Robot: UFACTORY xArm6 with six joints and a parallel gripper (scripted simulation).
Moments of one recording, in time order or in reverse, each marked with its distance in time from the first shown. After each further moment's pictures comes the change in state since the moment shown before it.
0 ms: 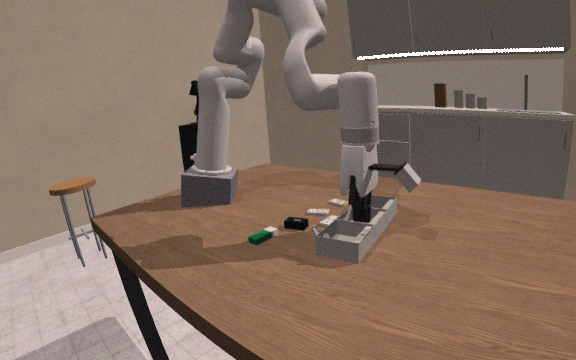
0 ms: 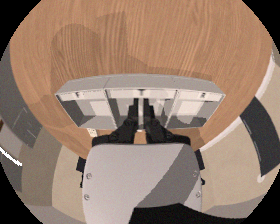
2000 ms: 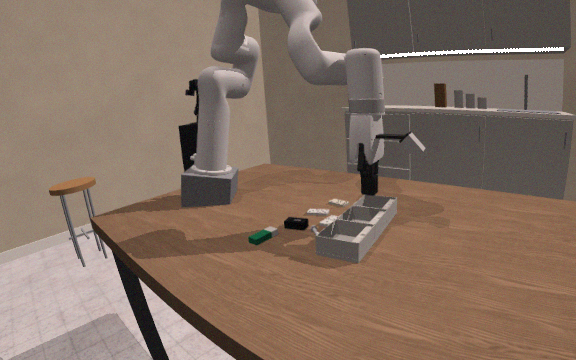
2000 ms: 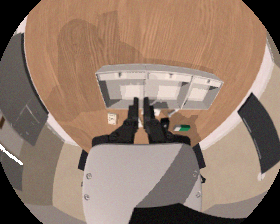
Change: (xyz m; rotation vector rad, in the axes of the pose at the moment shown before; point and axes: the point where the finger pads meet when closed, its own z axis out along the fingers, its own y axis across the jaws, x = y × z) arm -0.001 -0.050 -0.052 0.003 0.000 -0.001
